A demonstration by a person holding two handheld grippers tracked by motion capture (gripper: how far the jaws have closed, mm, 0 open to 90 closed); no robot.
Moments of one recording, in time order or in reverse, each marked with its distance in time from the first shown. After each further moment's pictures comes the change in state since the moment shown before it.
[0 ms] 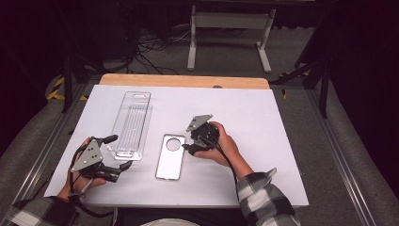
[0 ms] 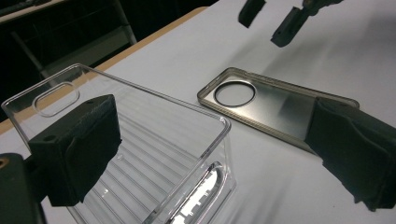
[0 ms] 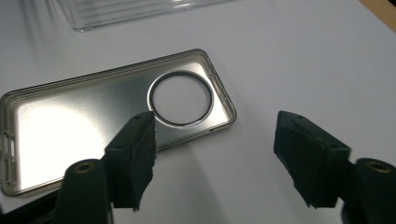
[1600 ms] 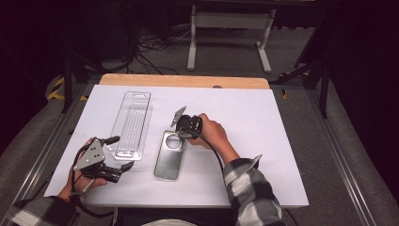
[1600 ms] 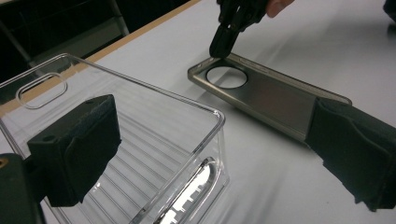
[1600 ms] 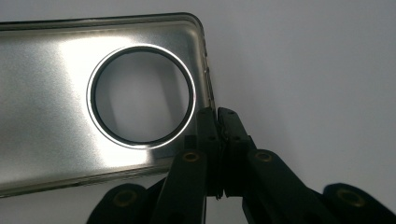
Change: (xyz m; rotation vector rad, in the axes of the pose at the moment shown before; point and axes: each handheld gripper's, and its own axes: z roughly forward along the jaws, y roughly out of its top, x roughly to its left) left arm 0.000 -0.001 0.006 0.014 -0.033 -0.044; right arm -0.014 0.032 0.046 0.181 -0.010 -0.212
